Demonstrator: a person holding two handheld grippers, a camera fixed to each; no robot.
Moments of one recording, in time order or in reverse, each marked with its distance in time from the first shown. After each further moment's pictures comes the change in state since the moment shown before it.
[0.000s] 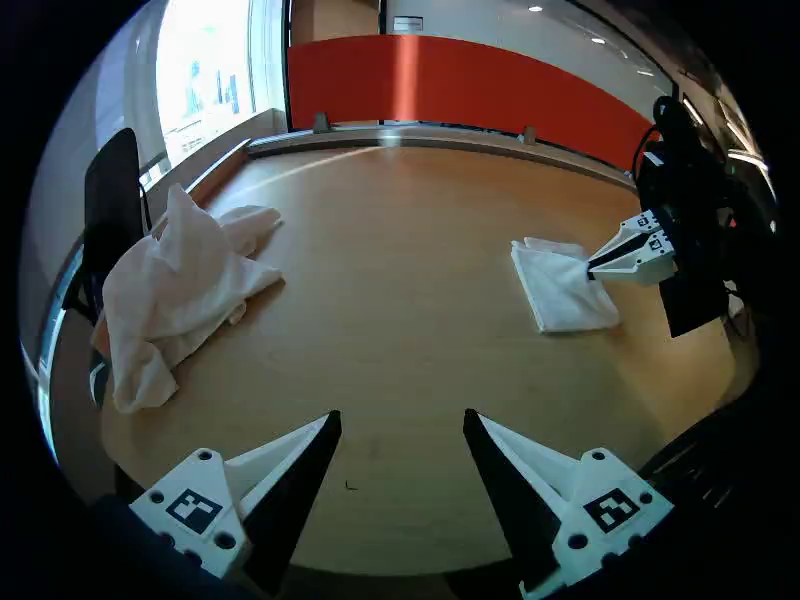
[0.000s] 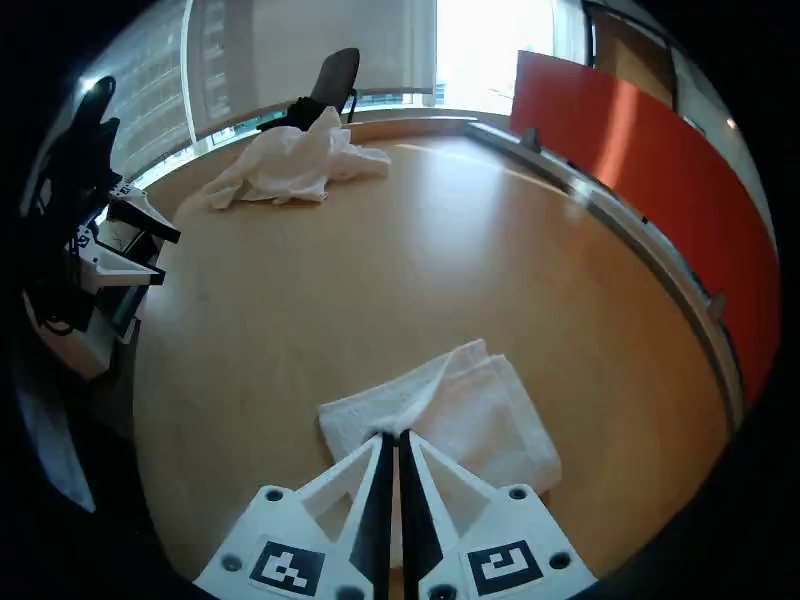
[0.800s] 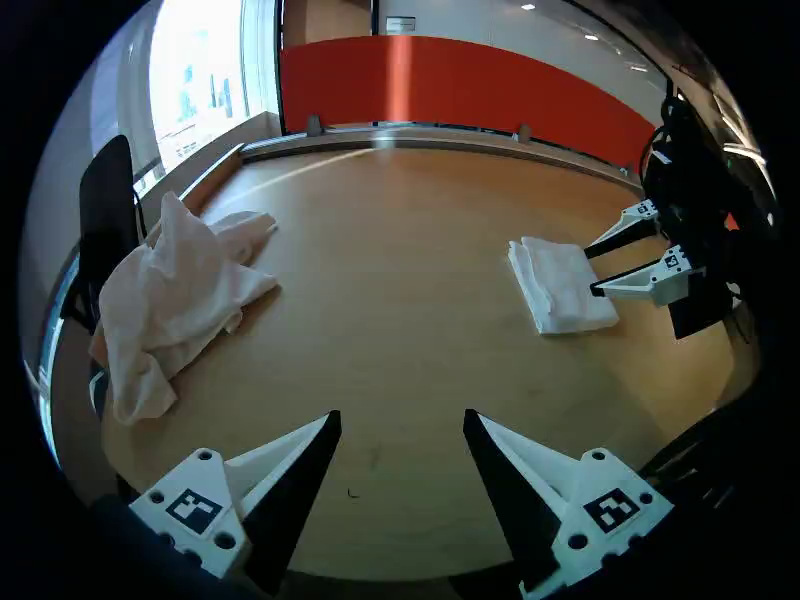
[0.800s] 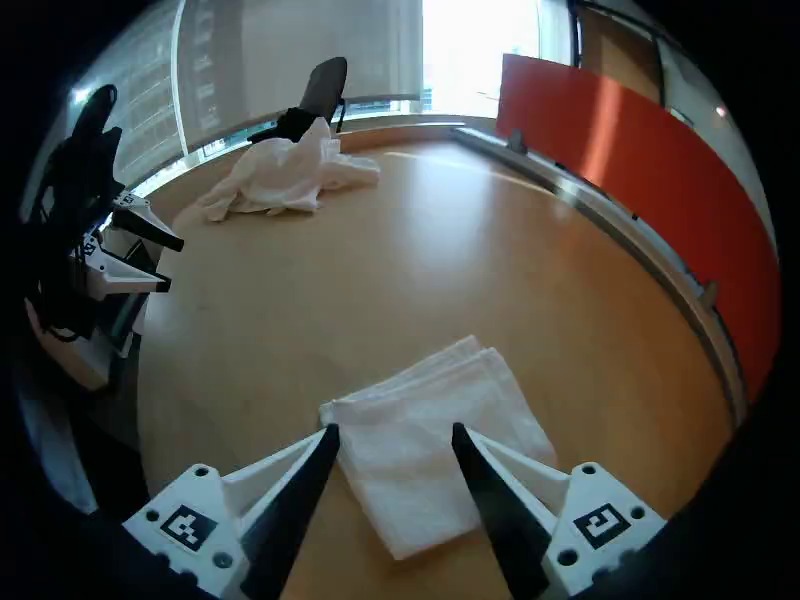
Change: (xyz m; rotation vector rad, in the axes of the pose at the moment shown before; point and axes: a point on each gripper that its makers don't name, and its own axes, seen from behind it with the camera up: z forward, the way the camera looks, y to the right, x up) left arm 0.006 0.002 0.005 -0.019 0.002 0.024; right arm -0.003 -0.002 -0.013 -0.024 0.023 0.047
